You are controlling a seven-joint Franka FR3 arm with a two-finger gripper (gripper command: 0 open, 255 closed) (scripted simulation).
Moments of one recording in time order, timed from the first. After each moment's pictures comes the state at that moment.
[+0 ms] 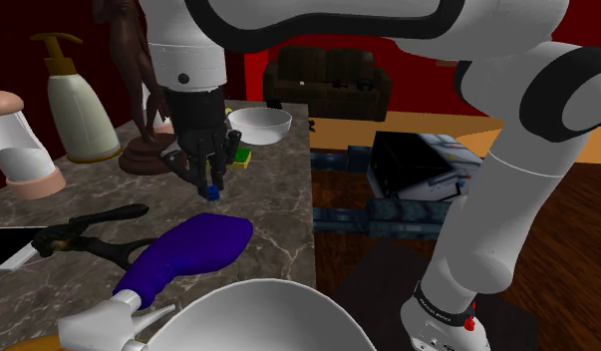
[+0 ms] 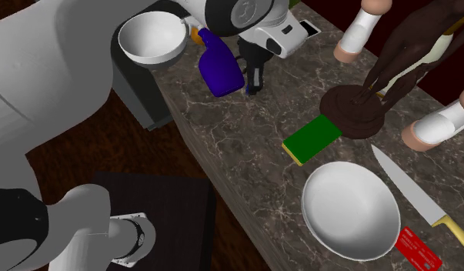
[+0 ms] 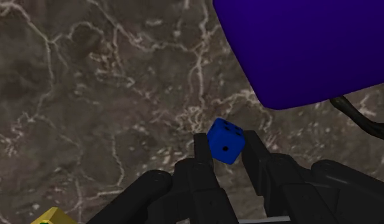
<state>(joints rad) 0.22 -0.04 0.54 -1.61 0.02 1.57 0.69</state>
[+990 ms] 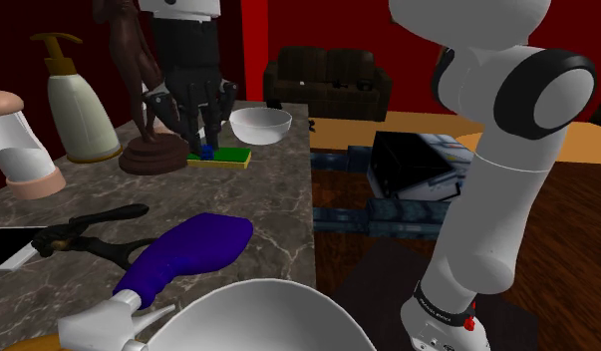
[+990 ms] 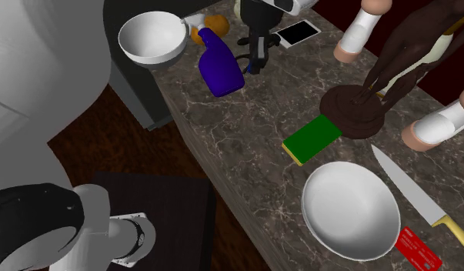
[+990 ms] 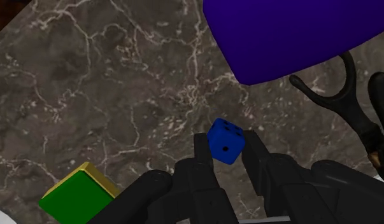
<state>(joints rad) 0.25 0.07 0.56 -1.29 -0.04 1.34 0.72</state>
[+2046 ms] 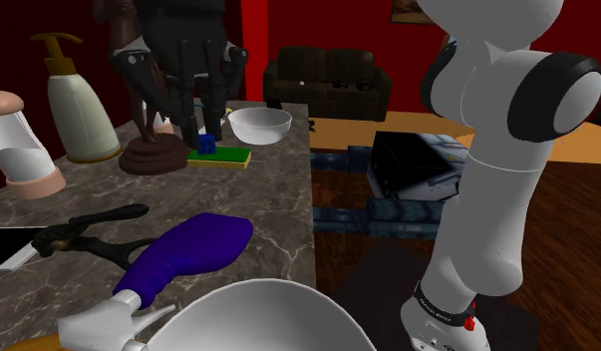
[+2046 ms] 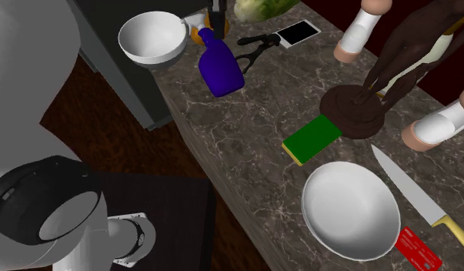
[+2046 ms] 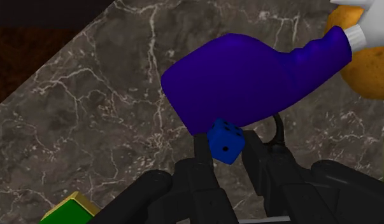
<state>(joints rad) 0.38 0.12 0.65 -1.07 -0.08 1.17 0.92</state>
